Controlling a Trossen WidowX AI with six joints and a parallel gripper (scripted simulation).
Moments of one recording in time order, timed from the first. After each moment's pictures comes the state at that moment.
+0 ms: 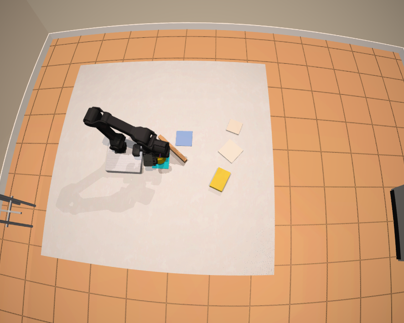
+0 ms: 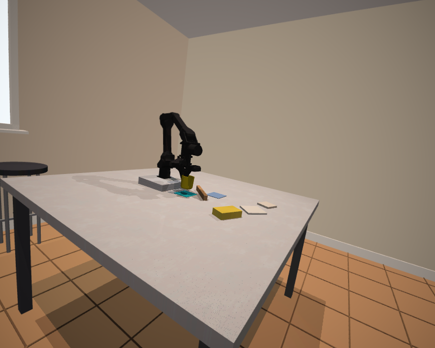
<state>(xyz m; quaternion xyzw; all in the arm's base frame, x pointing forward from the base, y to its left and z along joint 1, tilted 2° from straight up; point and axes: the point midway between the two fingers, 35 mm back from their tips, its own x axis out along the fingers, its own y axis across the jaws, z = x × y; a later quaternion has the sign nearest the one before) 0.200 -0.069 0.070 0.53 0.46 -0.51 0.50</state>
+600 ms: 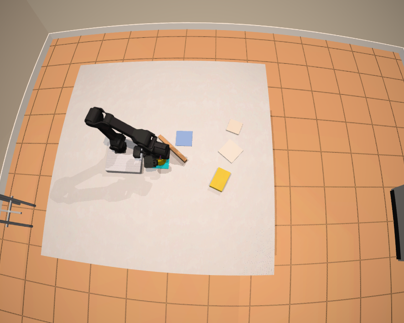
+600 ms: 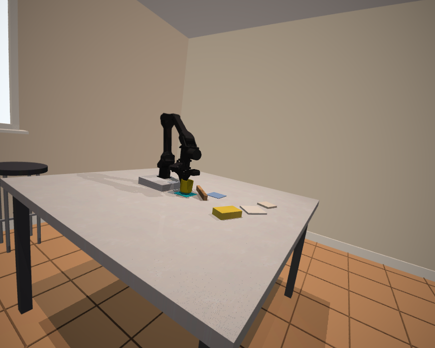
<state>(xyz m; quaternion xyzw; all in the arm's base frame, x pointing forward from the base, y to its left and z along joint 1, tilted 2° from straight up) 0.198 -0.070 0.047 0.53 0.46 -0.51 0.50</state>
